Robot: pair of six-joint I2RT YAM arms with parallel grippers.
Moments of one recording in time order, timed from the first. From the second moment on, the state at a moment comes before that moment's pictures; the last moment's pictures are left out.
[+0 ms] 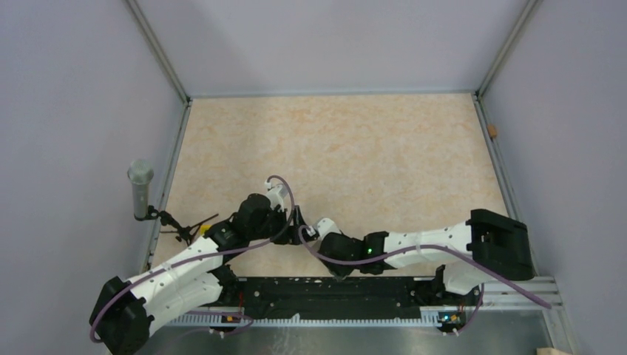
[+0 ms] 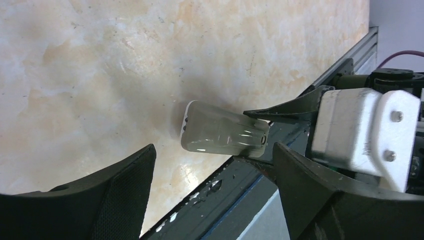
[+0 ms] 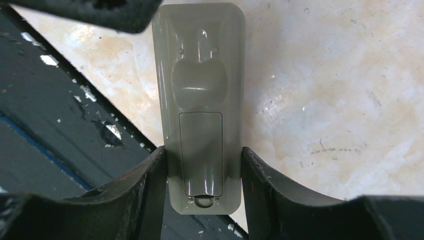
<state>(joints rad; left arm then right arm) -0.70 0.84 0.40 -0.21 0.32 -0.73 1.39 1.49 0.75 -0.32 0.25 0.49</state>
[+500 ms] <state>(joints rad) -0.66 0.82 0.35 0.07 0.49 -0.84 1.22 1.07 0.63 -0.27 0.15 0.54</state>
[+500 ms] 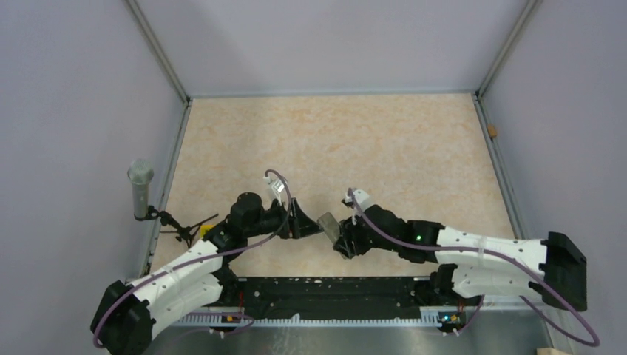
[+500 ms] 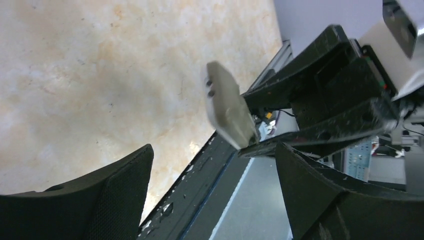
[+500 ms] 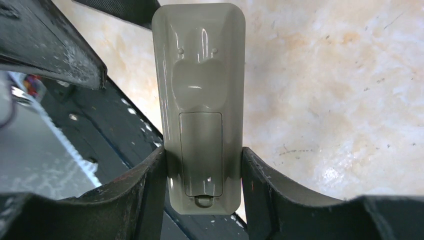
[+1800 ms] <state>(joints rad) -0.62 0.82 0.24 0.88 0.67 -1.17 0.93 0.95 0.35 0.66 -0.50 0.98</state>
